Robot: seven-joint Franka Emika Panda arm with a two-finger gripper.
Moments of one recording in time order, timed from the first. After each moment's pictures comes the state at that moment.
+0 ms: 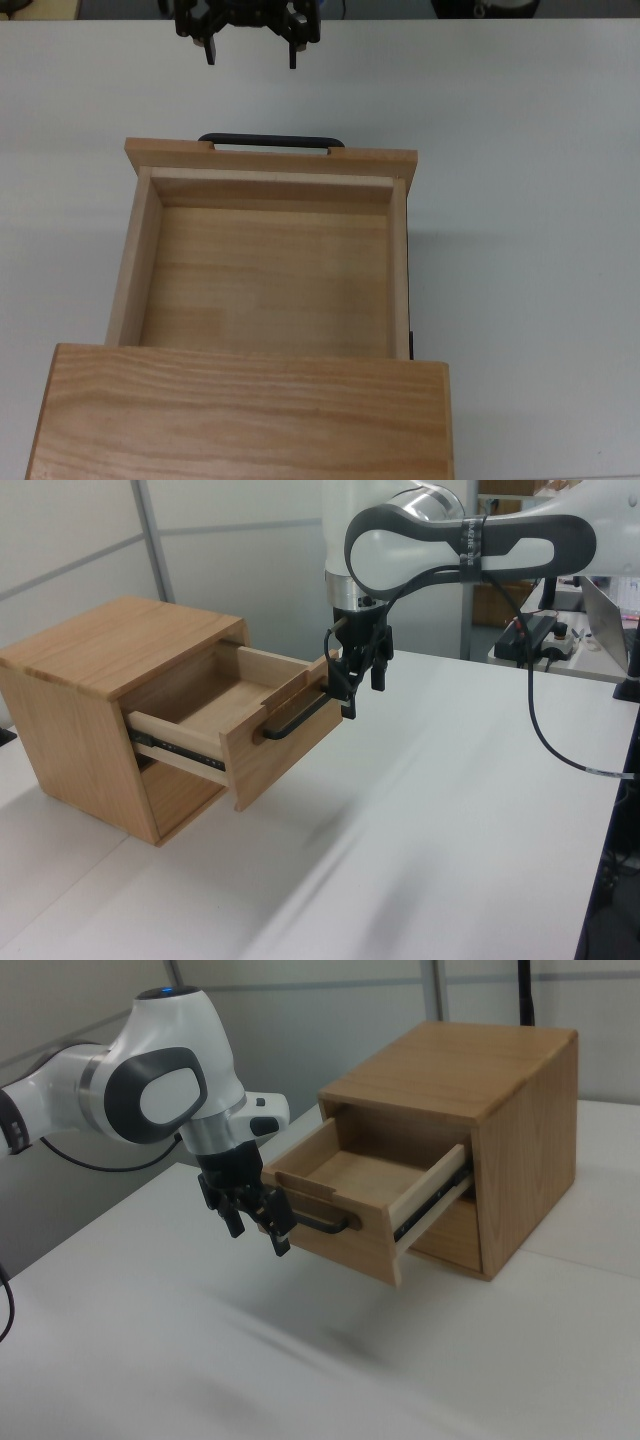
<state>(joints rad) 0.04 0.01 0.02 -1.65 -0.02 1.68 0.05</state>
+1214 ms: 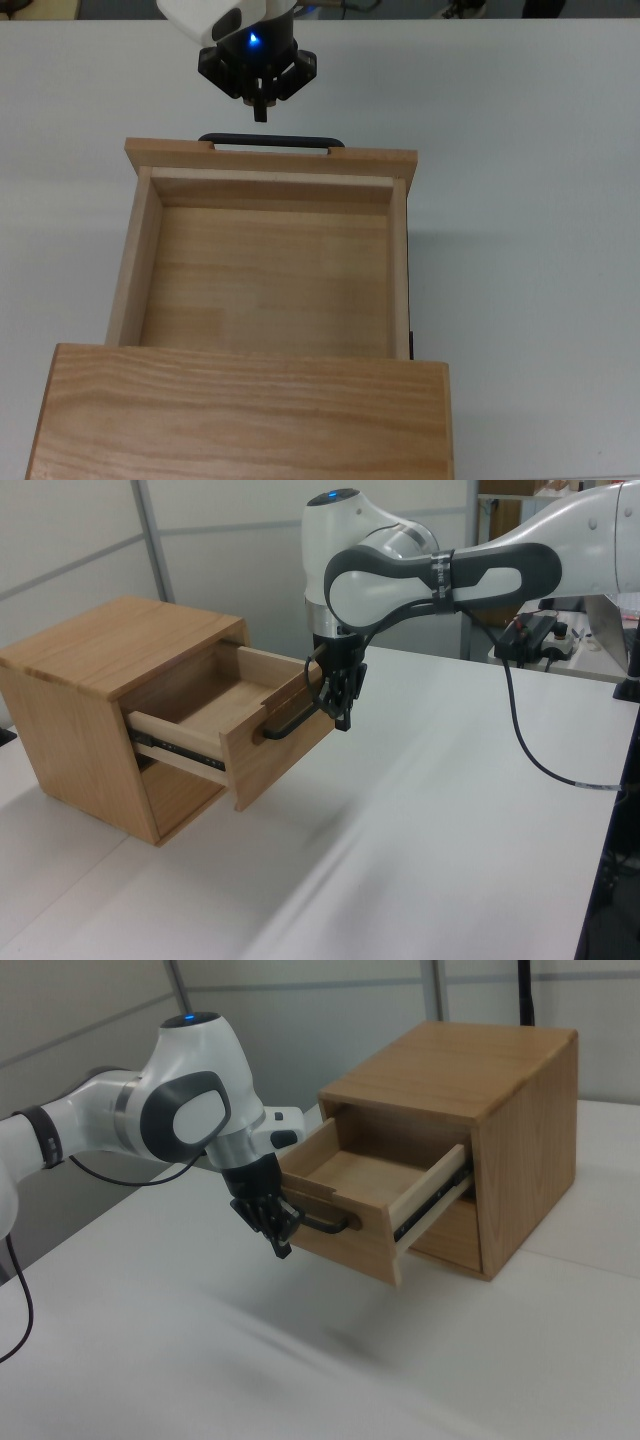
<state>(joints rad) 0.05 0.09 0.03 -1.66 -0.04 1.81 0.05</state>
